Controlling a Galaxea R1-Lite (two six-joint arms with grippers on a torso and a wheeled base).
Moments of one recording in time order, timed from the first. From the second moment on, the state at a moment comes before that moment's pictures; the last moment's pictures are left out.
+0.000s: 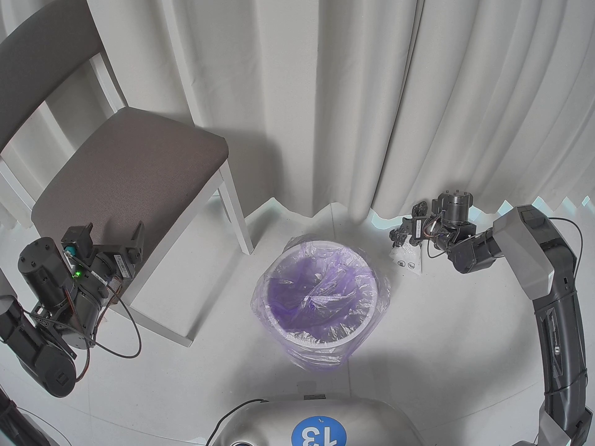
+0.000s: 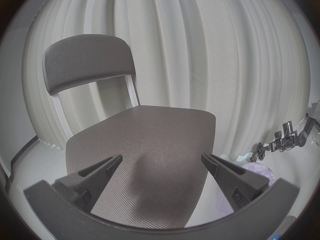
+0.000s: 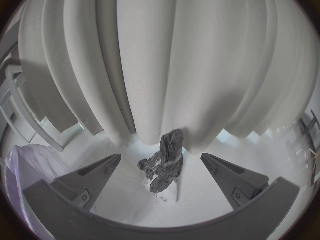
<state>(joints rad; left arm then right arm) -0.18 1.74 -0.24 -1.55 0.27 0.08 0.13 2.65 -1.73 -0.61 -0.15 0.04</state>
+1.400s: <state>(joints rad) -0.19 1.74 -0.19 -1.55 0.27 0.10 0.12 2.91 -2.00 -0.57 -0.14 0.12</state>
